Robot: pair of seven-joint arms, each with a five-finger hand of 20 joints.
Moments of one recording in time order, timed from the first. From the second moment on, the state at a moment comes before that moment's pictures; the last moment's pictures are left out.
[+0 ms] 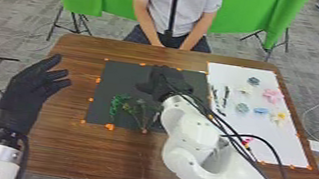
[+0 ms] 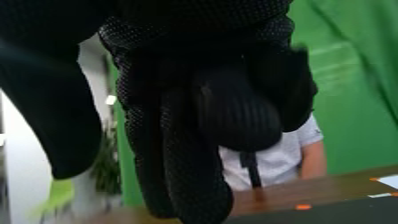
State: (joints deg) left arm 139.3 -47.9 -98.8 -138.3 44.8 26.0 17.5; right arm -68.8 -67.9 40.9 -114.7 -128.5 -13.2 48.3
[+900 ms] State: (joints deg) left arm 148.4 -52.6 -105.6 -138.7 43.1 25.8 23.6; right arm -114.3 -68.5 95.7 -120.7 -51.8 -4.2 8.7
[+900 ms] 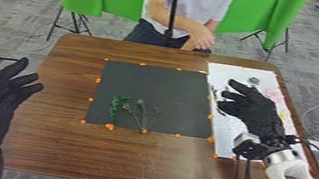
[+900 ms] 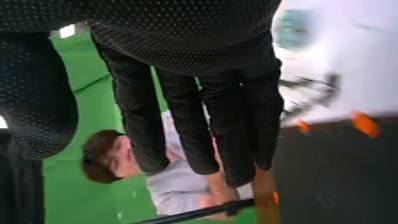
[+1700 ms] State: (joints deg) left arm 146.2 -51.4 -103.5 -138.6 43.0 25.9 22.3; right arm -115.3 -69.9 97.2 -120.5 -46.2 -6.2 6.1
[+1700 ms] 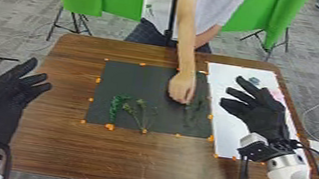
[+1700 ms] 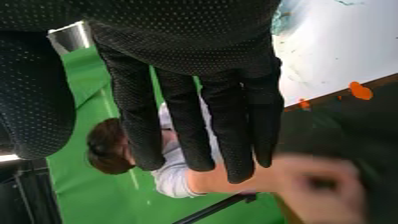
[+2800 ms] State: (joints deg) left arm 145.0 -50.9 -102.4 -138.4 43.0 25.9 21.9; right arm -115.0 -68.6 96.1 -120.8 -49.8 -3.6 6.0
